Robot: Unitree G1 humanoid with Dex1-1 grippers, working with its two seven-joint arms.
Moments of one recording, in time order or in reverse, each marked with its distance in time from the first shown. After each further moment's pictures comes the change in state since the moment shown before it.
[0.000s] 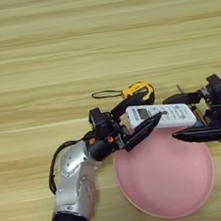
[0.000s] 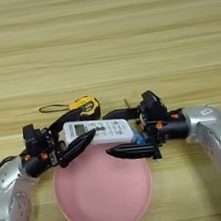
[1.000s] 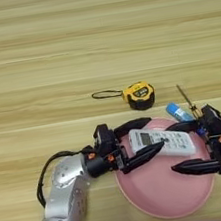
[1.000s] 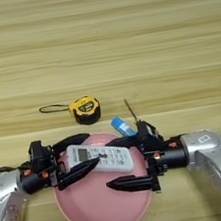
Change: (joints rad) left arm 0.067 0.121 -0.059 -0.034 0.074 0.070 -0.036; right arm 0.177 -0.015 0.101 -0.075 -0.119 -0.077 -0.092
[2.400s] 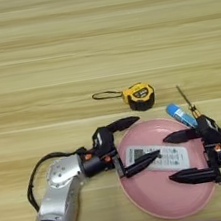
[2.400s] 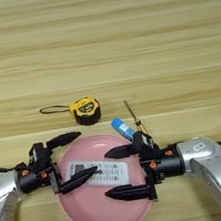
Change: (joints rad) left arm -0.044 0.028 0.025 0.111 0.086 -0.085 0.070; right arm 0.011 0.007 0.044 0.027 -0.030 -0.036 -0.031
